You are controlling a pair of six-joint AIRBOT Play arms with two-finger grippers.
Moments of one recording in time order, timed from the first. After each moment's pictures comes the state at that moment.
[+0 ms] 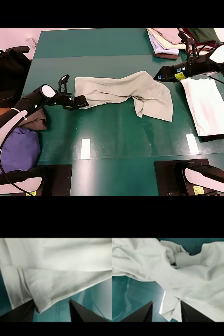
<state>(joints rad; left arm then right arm) -0.24 -1.40 0.94 0.97 -0.75 -1.54 0.03 -1.22 1.31 -1.09 1.20 1.43</state>
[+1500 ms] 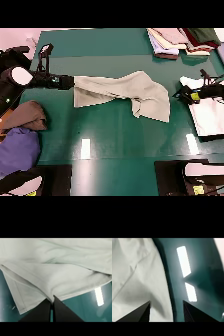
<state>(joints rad) -0.20 -1.19 1.13 1.15 -0.84 -1.50 -0.43 -1.48 1.07 -0.91 1.12 1.24</state>
